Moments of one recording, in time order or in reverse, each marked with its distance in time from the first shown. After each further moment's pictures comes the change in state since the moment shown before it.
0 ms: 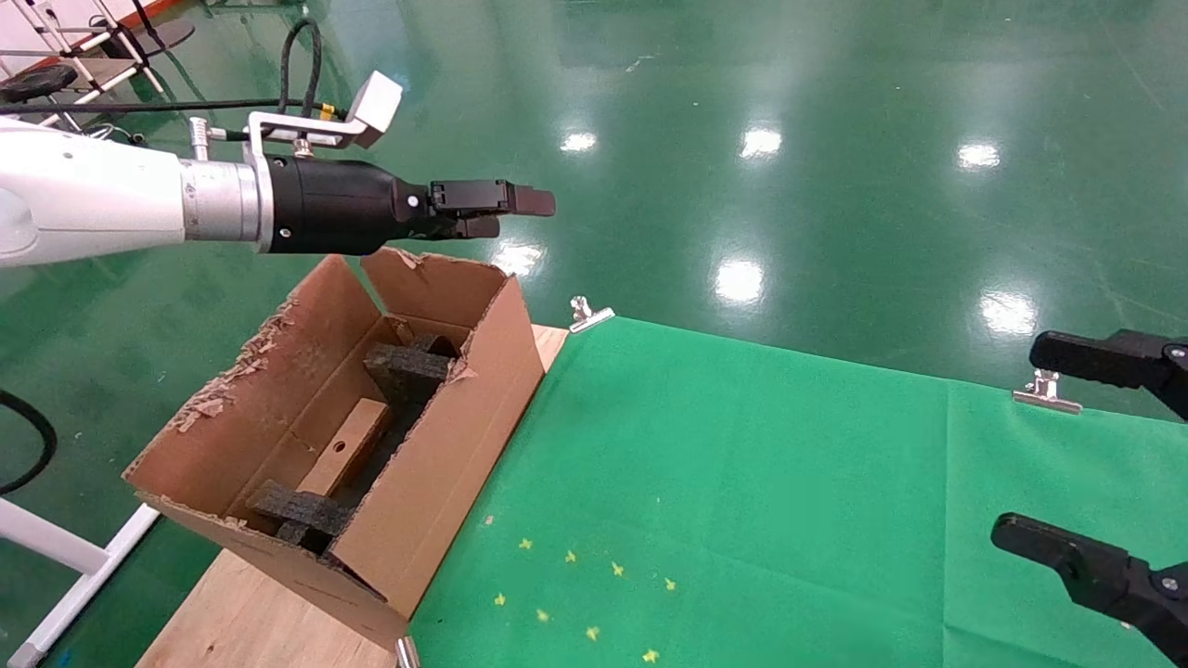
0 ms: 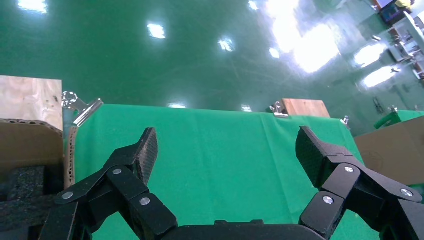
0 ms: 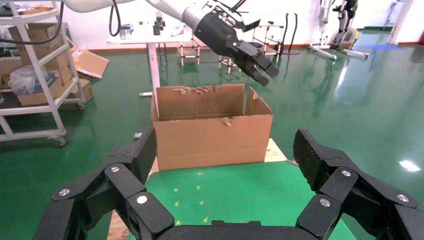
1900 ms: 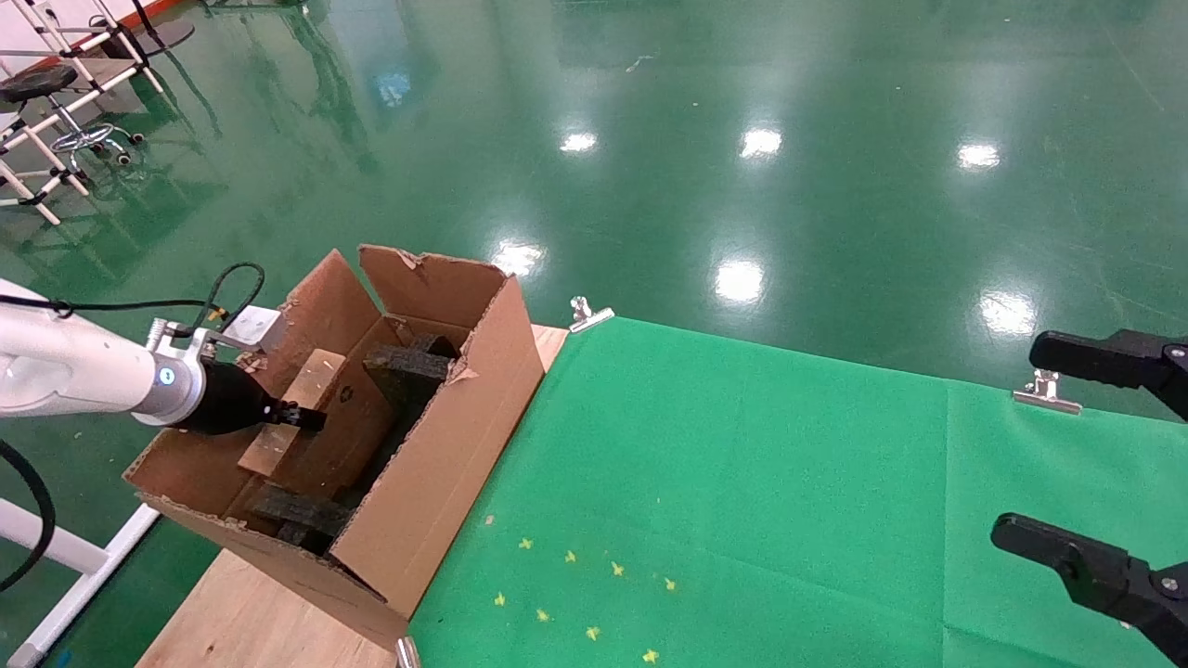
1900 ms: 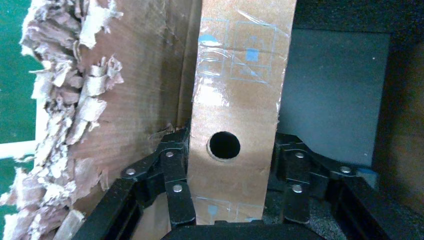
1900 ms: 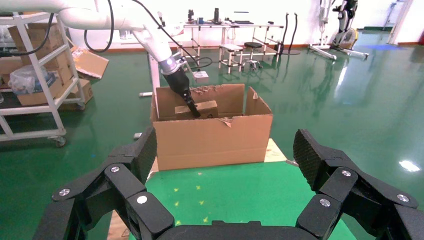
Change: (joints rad) left arm 0.146 0.020 0.251 0.314 0.418 -0.431 0.193; right arm 0.000 0.000 0.000 0.000 0.000 0.000 0.000
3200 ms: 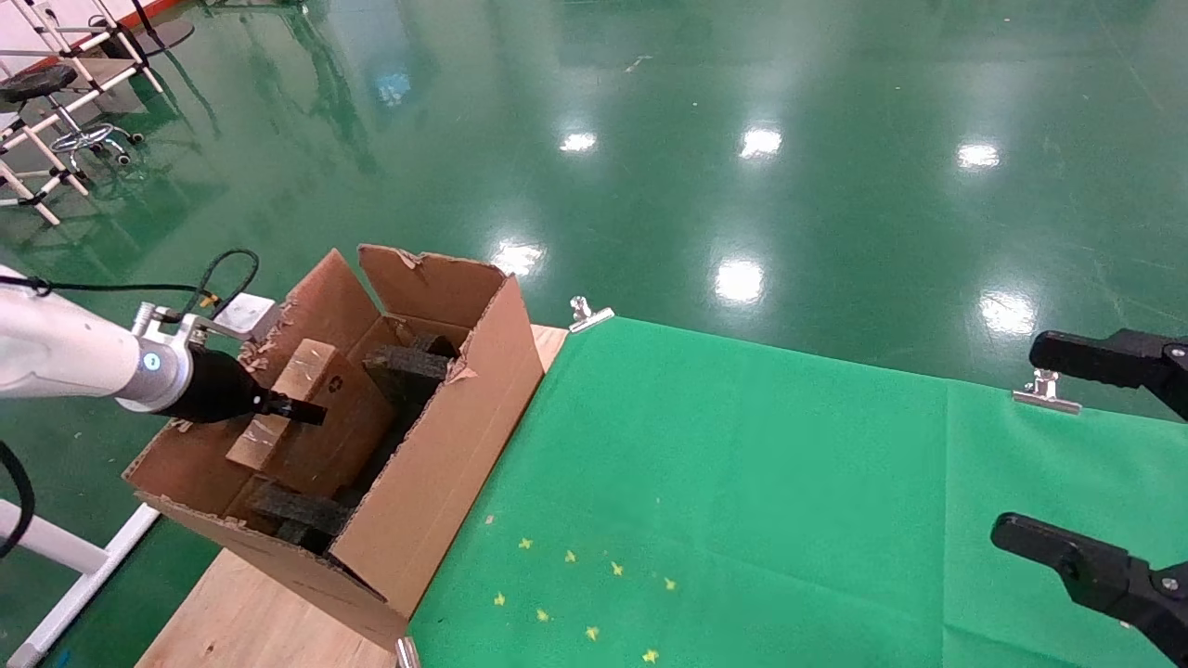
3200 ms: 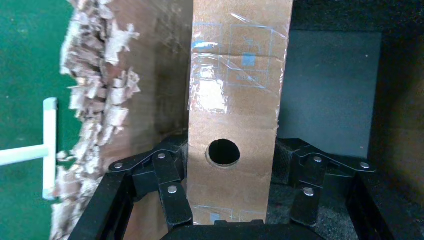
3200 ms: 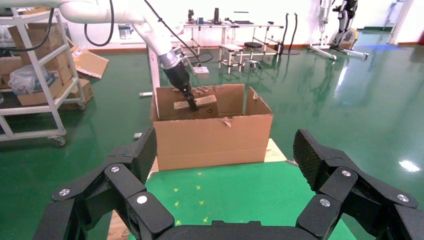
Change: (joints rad) left arm -0.049 -0.009 0.016 -0.001 0.023 0.043 0.020; right arm 0.000 0.000 0.000 0.000 0.000 0.000 0.000
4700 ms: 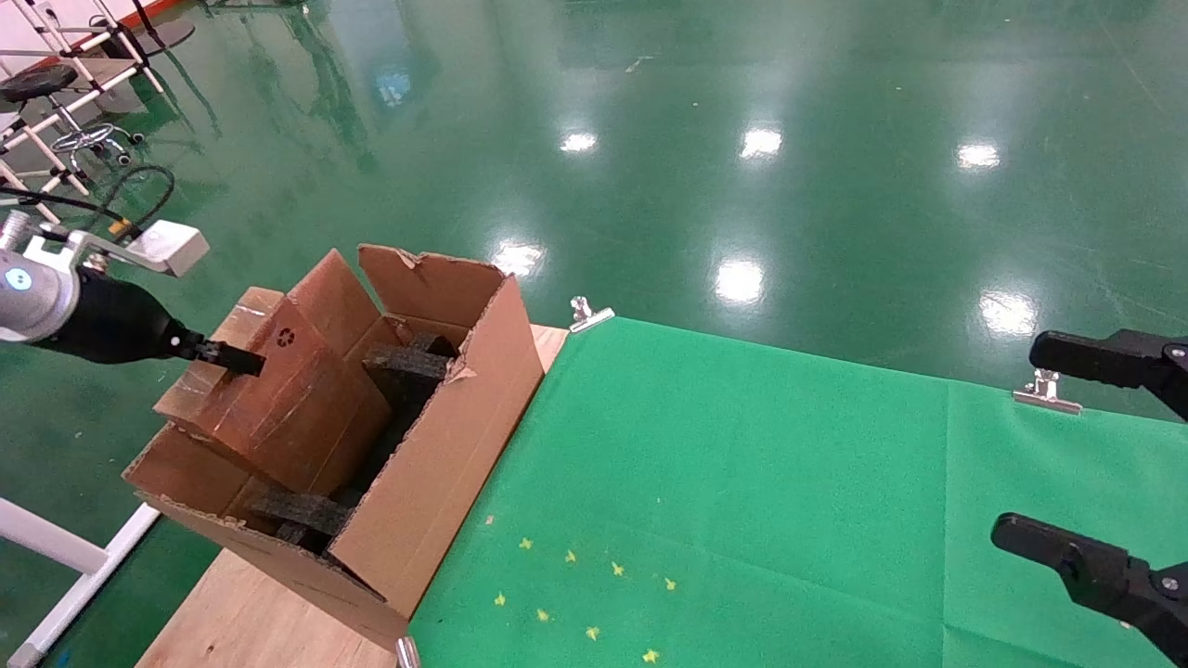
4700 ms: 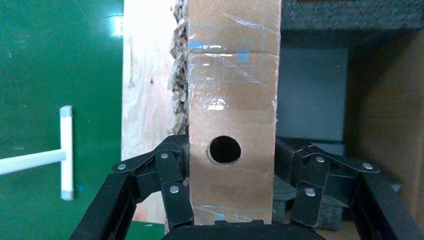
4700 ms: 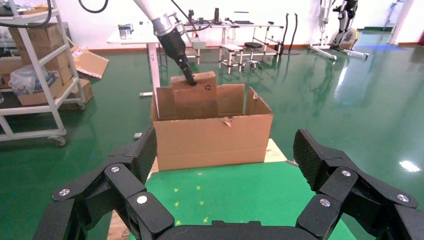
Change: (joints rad) left arm -0.294 -0.069 0.079 0.000 0.111 0.221 0.046; right arm 0.000 0.000 0.000 0.000 0.000 0.000 0.000
